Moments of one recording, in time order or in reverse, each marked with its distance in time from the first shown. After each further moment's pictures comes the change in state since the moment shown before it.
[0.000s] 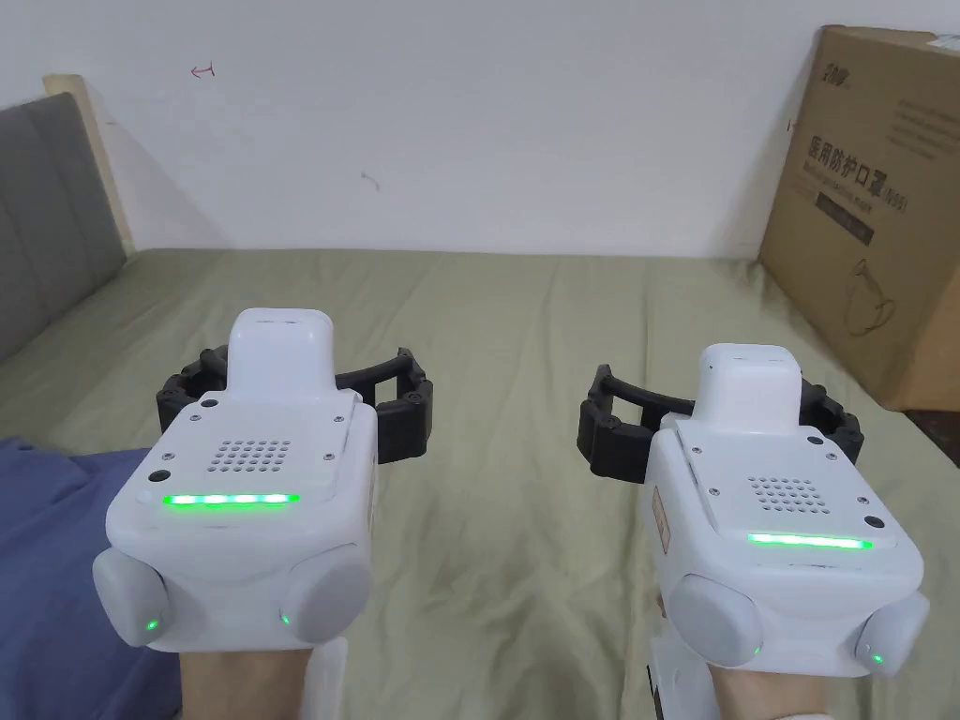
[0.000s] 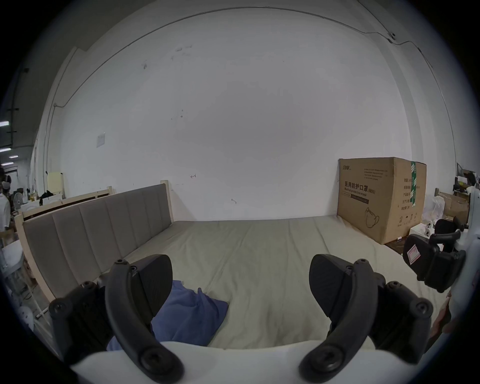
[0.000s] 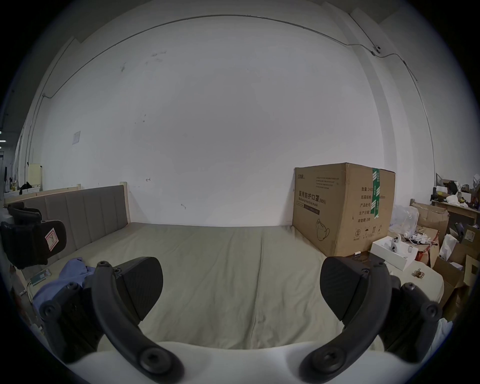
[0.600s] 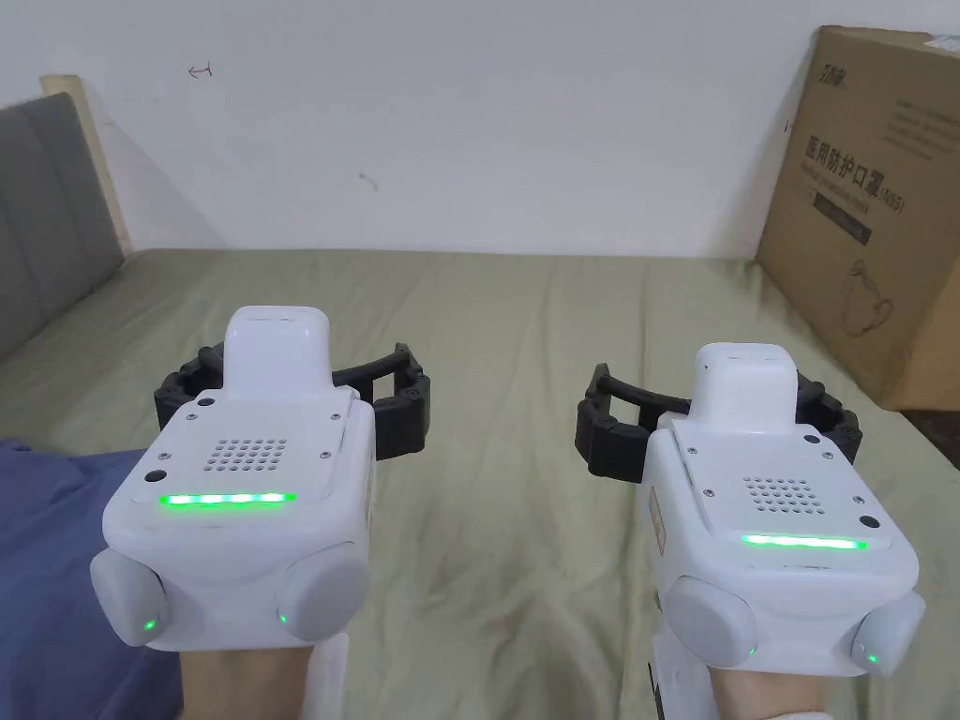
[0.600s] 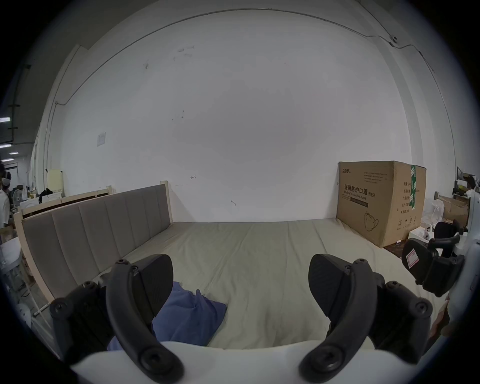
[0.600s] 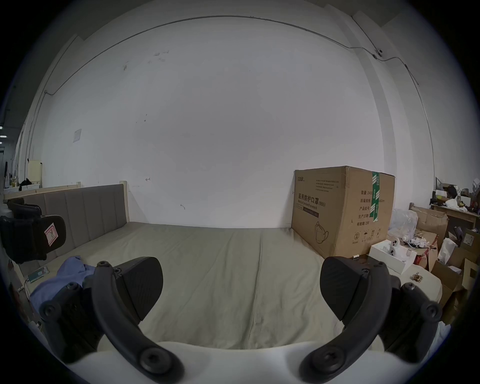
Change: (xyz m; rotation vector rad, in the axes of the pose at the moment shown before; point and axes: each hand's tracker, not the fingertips) left arm 0.000 0.000 -0.001 0.012 -0.001 0.011; right arm -0.001 0.001 0.000 0.012 -0.007 0.018
